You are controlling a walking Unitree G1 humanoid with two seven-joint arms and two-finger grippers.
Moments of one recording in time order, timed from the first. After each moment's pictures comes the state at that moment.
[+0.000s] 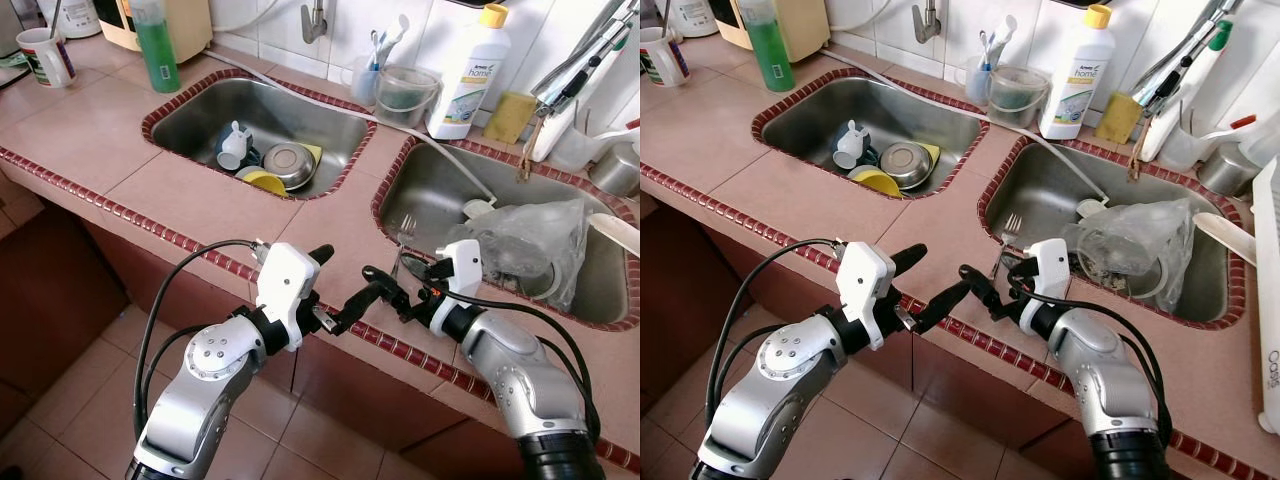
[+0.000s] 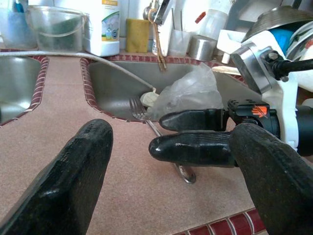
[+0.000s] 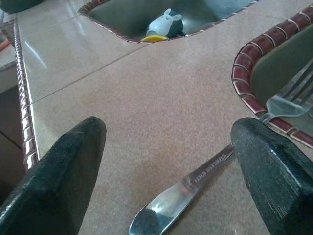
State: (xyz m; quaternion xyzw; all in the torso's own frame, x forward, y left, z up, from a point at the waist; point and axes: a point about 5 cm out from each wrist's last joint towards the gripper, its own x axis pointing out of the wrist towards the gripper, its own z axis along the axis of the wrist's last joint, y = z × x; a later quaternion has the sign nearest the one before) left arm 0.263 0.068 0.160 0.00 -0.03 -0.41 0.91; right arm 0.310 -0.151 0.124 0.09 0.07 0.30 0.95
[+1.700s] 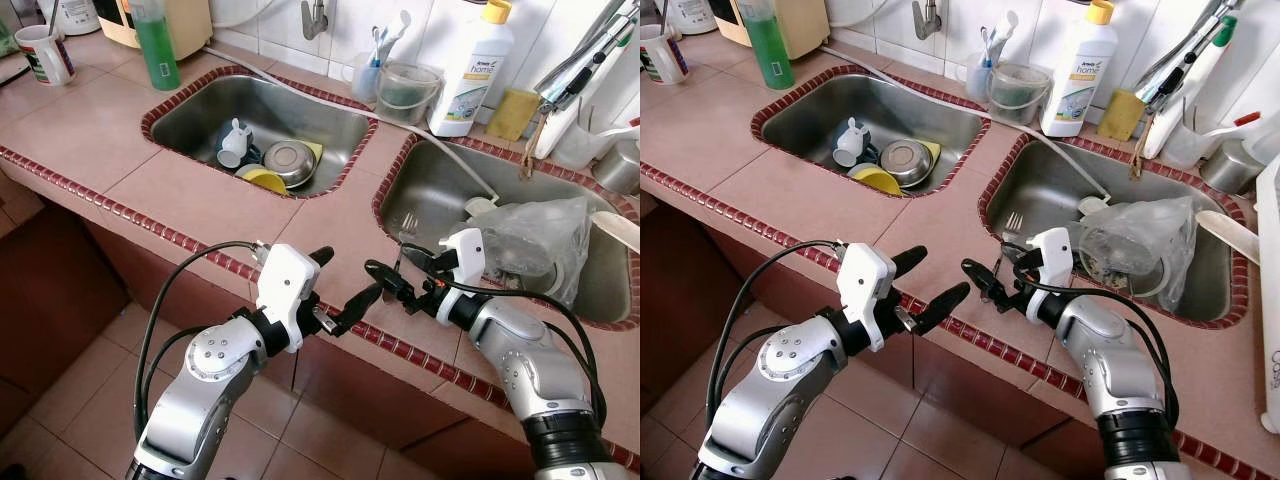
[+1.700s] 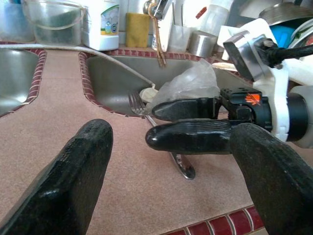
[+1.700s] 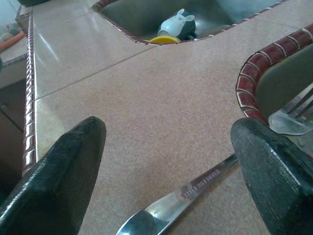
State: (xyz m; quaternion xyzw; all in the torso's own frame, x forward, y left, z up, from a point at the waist) left arm 0.263 0.067 0.159 0.00 -0.02 -0.41 0.91; right arm 0.322 -0.157 0.130 0.07 0.06 0.34 0.94
